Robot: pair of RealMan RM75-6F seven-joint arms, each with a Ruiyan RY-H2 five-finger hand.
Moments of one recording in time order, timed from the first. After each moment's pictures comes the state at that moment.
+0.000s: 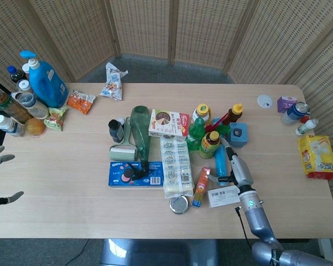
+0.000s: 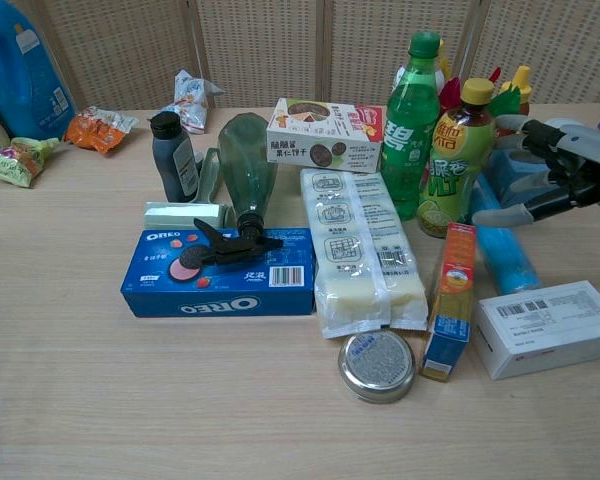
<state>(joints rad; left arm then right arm) -0.11 -0.77 -0.05 -1.97 1.37 1.35 -0.17 0.43 -1.58 0.26 -1.54 -1.12 1.05 0.21</state>
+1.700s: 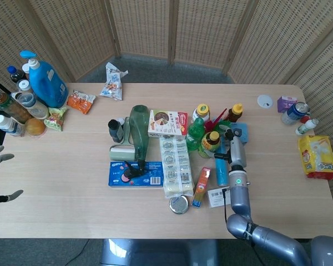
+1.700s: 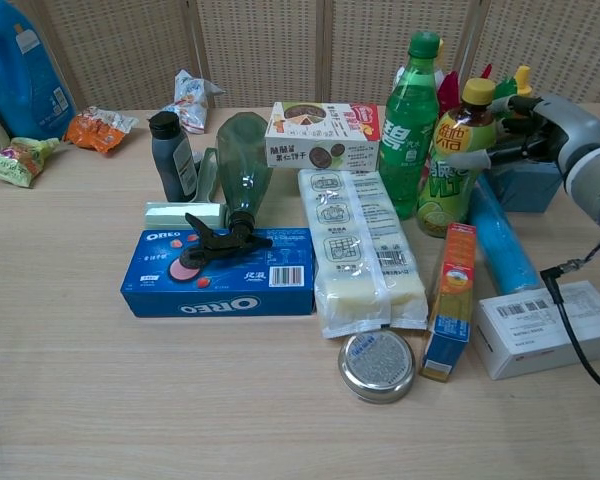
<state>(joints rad) -0.13 -0.79 -0.06 -1.95 1.31 1.30 -0.16 0.58 -1.82 0.47 -1.28 -0.86 1.12 0.14</state>
